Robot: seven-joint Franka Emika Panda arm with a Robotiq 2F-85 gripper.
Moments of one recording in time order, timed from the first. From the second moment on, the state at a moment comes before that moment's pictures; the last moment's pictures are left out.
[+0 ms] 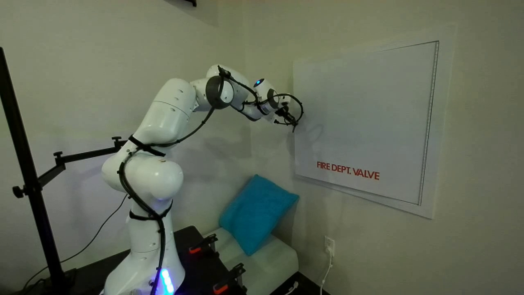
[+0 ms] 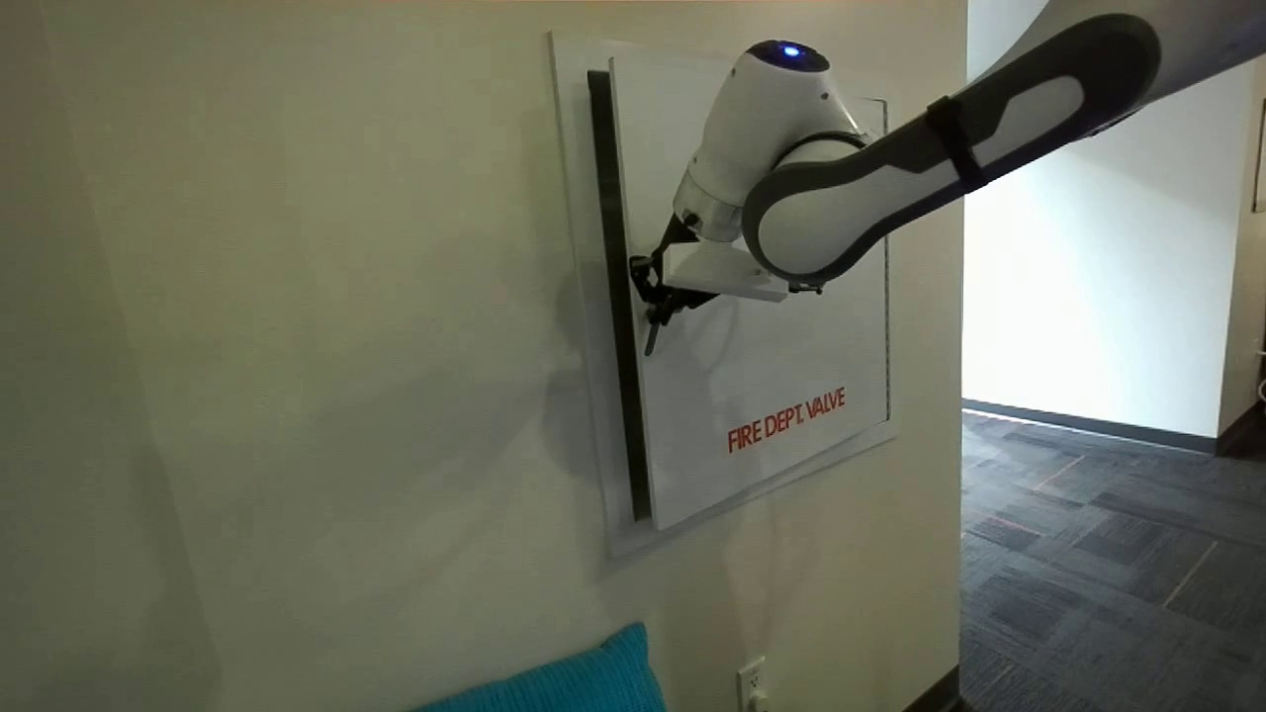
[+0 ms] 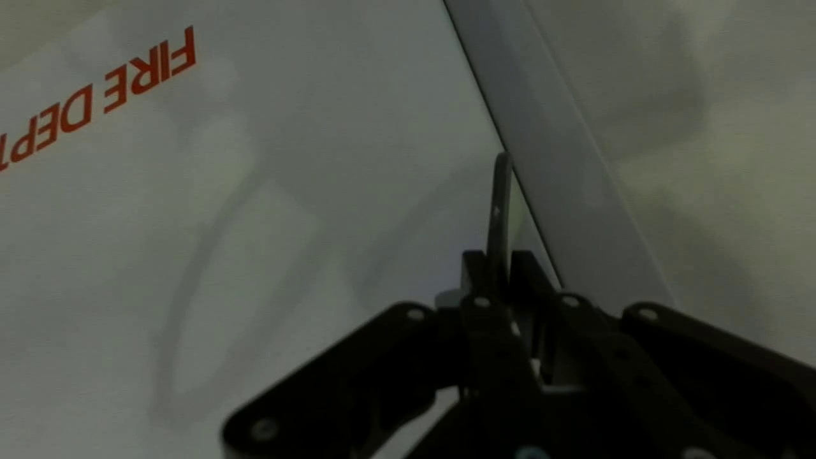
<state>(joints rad) 0.40 0.64 -0.10 -1.25 -0.41 2.66 0.95</state>
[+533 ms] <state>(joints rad) 0.36 0.56 -0.06 -1.40 -0.34 2.76 0.85</state>
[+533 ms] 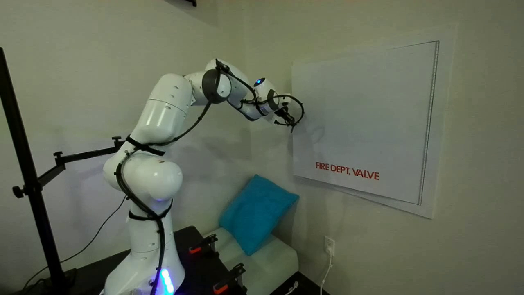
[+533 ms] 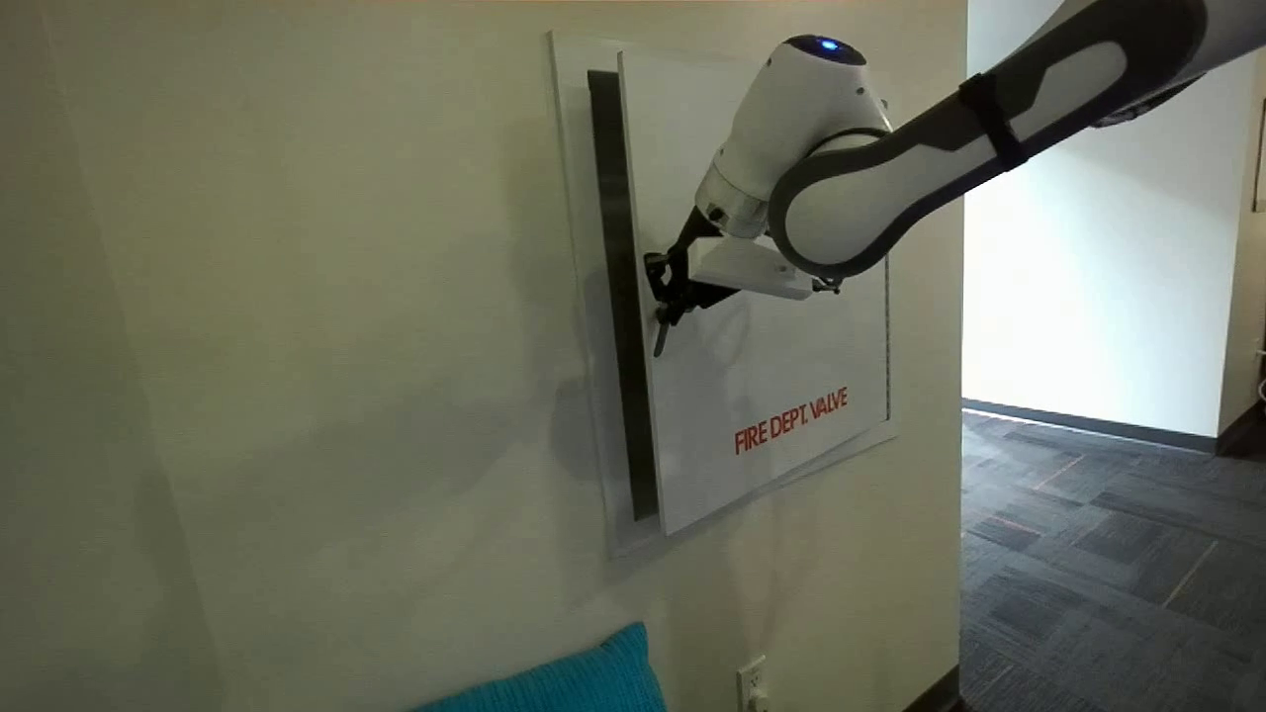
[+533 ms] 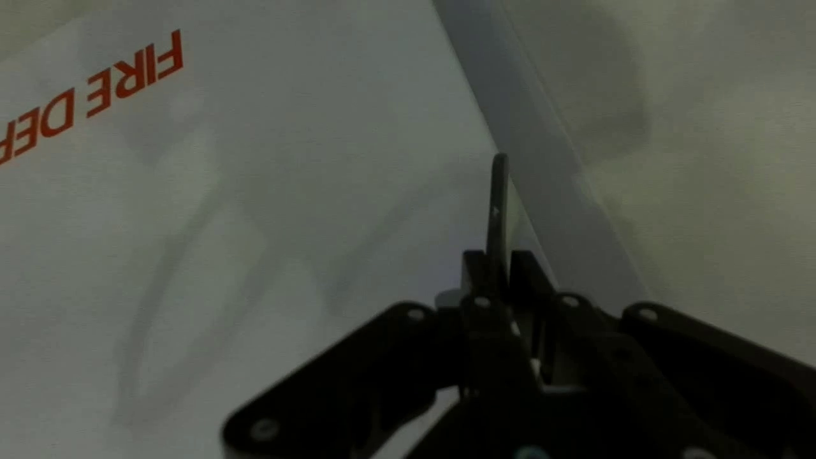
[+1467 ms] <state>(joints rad) 0.29 0.38 0.01 -1.70 -0.04 2.94 0.45</state>
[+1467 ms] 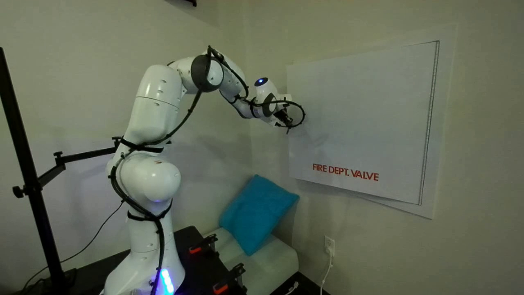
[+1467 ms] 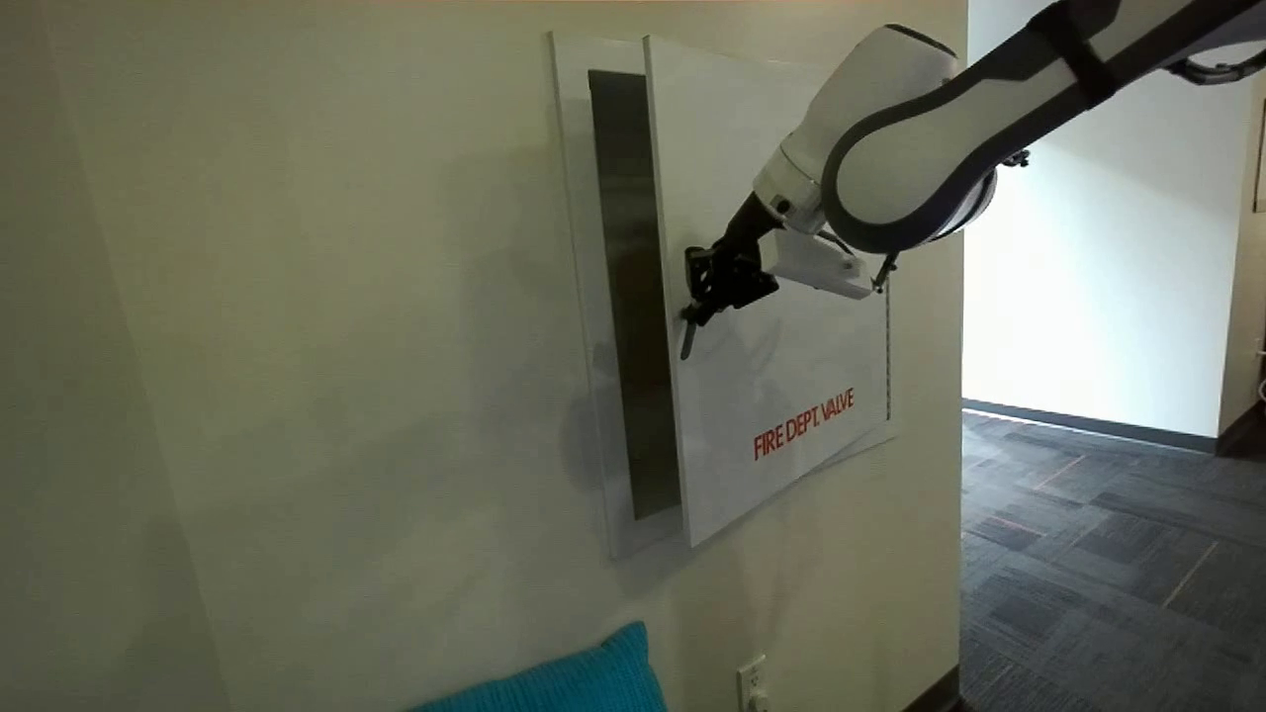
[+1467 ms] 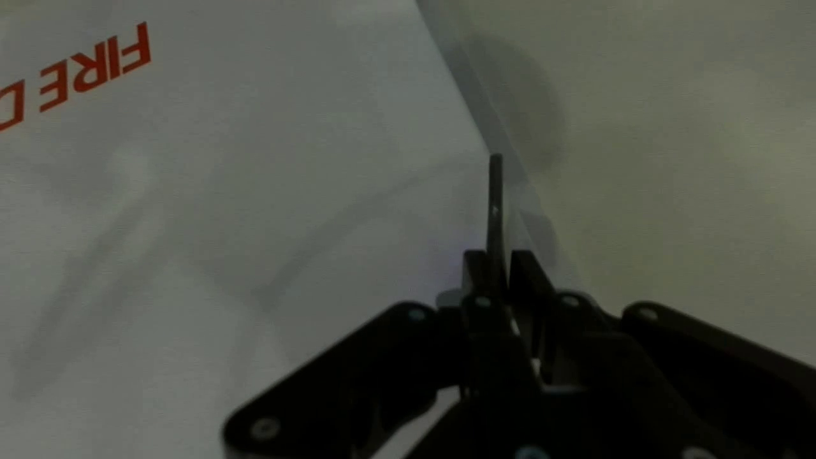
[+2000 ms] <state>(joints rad) 0.24 0.21 0.07 -1.93 0.06 2.95 0.31</state>
